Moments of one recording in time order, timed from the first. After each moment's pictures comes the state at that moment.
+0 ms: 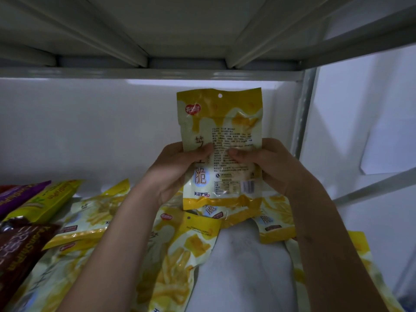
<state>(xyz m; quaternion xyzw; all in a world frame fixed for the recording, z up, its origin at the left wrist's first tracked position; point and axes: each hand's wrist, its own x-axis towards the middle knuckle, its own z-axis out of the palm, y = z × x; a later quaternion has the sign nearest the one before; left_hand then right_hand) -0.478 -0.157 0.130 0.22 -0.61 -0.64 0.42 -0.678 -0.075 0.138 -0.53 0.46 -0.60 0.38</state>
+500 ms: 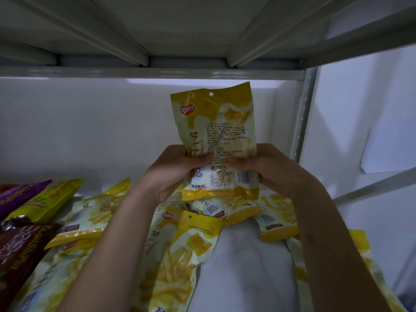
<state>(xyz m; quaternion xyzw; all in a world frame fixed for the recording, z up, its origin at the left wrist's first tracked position) -0.471 -0.161 0.129 0.27 -0.66 -0.58 0.39 -0.680 -0.079 0.133 -0.55 0.50 -0.53 0.40</state>
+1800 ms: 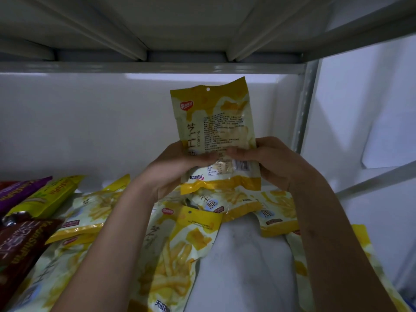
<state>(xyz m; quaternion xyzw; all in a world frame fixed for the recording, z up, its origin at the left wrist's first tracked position) -0.472 -0.165 0.123 0.22 -0.70 -0.57 0.36 -0.680 -0.078 0.136 -0.52 0.50 -0.56 0.40</state>
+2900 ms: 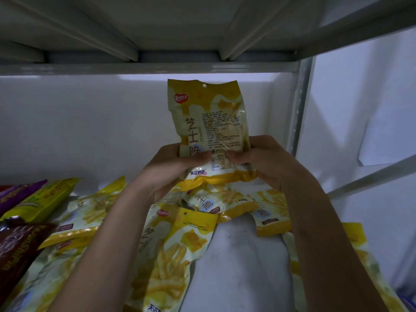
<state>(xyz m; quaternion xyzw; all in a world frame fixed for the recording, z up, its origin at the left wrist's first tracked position) -0.478 -0.161 0.121 0.24 -0.70 -0.56 0.38 -0.687 -0.083 0.129 -0.52 0.53 -0.58 0.34</state>
